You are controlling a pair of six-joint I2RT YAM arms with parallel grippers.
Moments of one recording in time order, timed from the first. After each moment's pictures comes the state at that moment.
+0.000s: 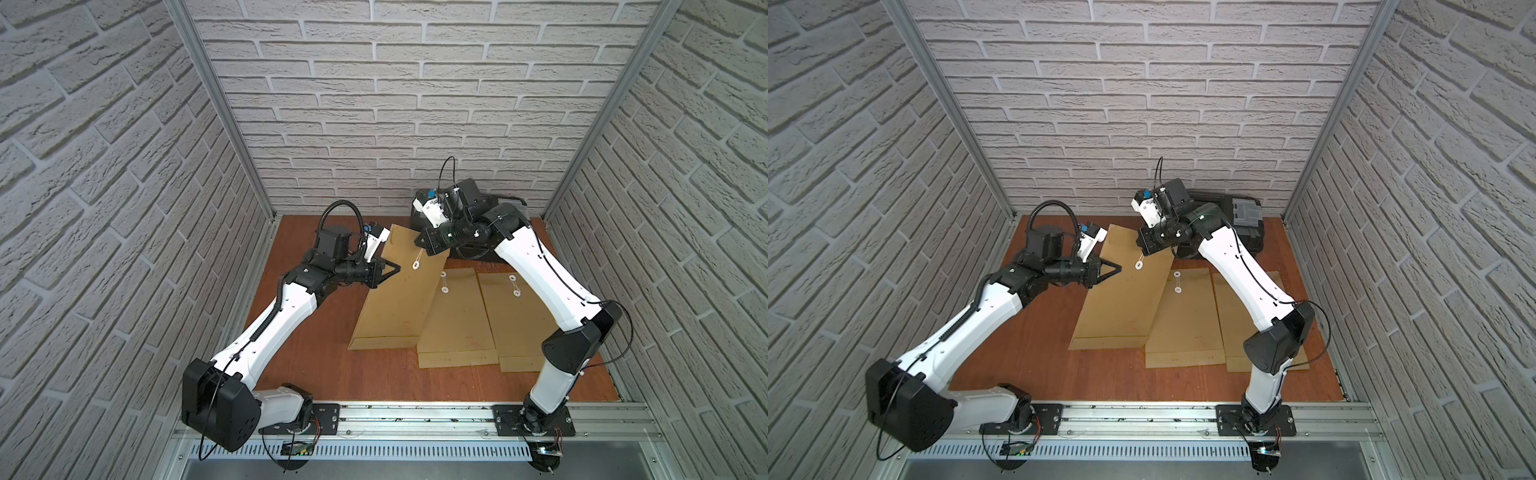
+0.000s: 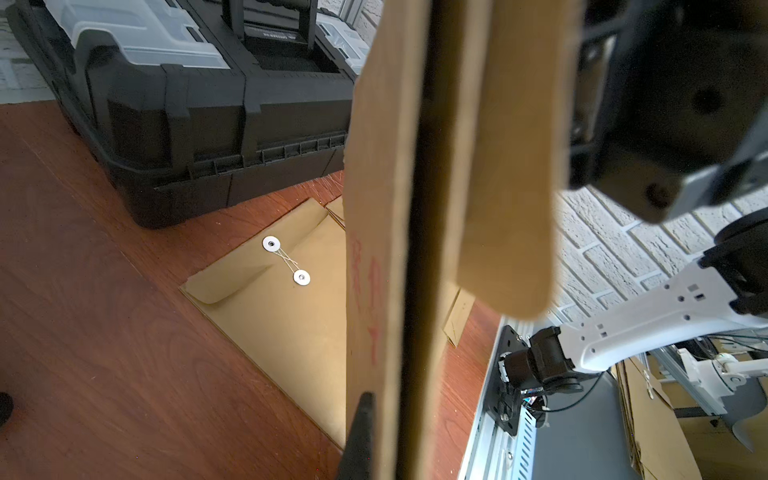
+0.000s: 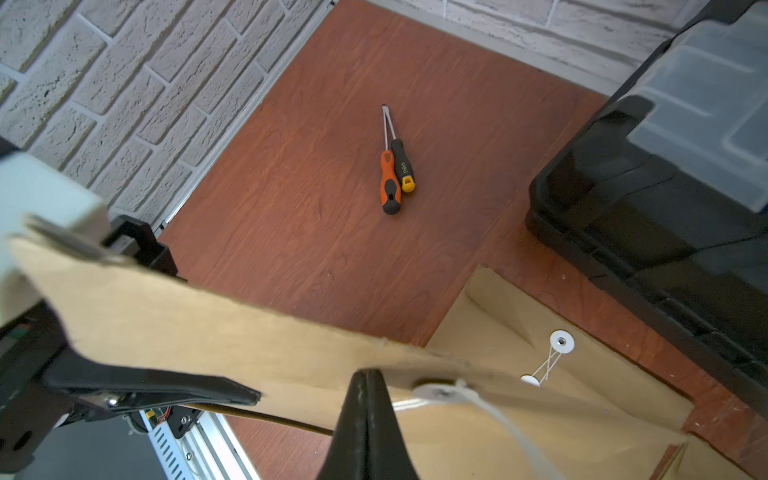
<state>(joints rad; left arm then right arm) -0.44 1.28 1.12 -0.41 0.72 -0.17 0.53 1.79 2.02 -1.09 -0.30 0.10</state>
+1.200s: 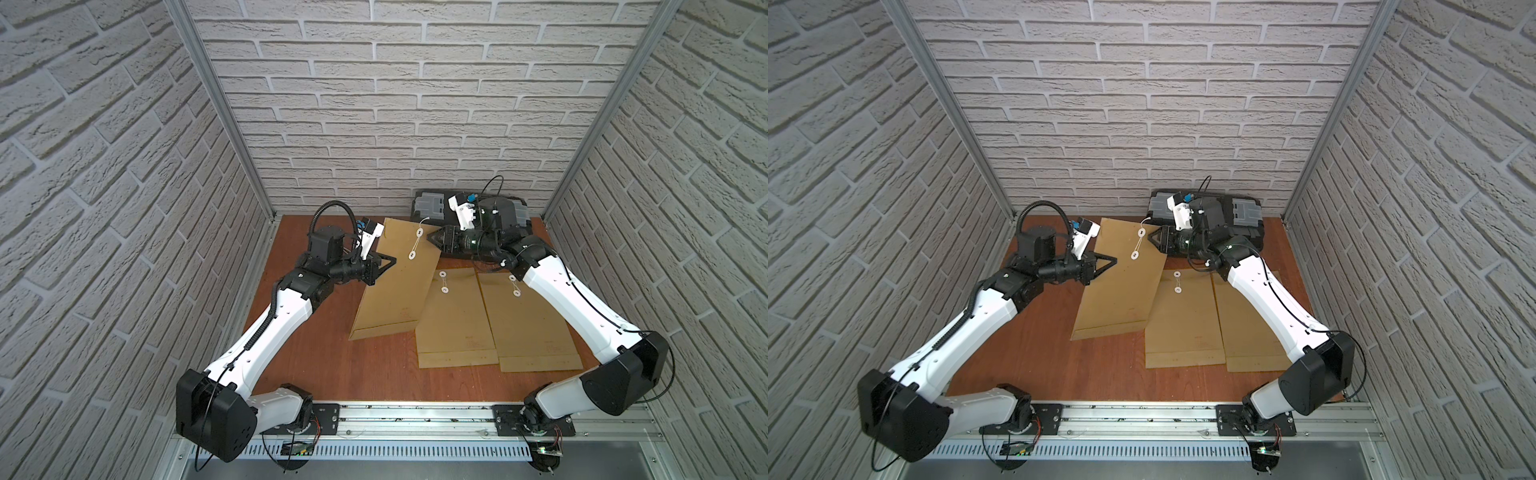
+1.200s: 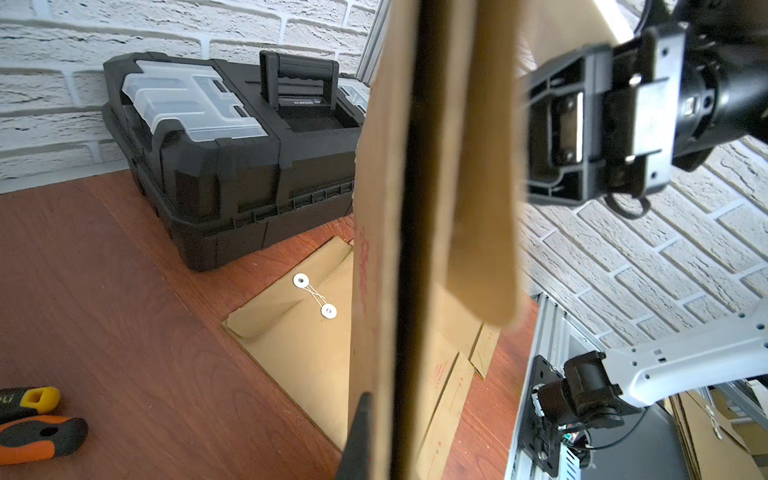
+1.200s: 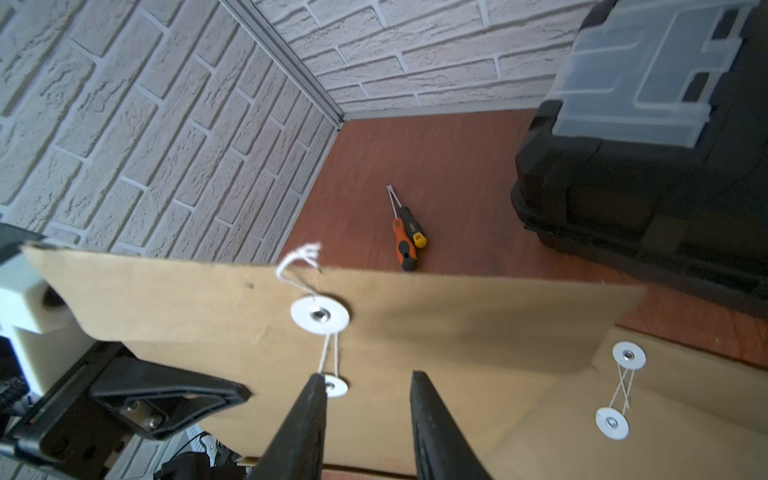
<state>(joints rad) -0.42 1.23 1.09 -0.30 0.65 -0.16 0.41 1.48 1.50 -0.53 -0.38 0.48</state>
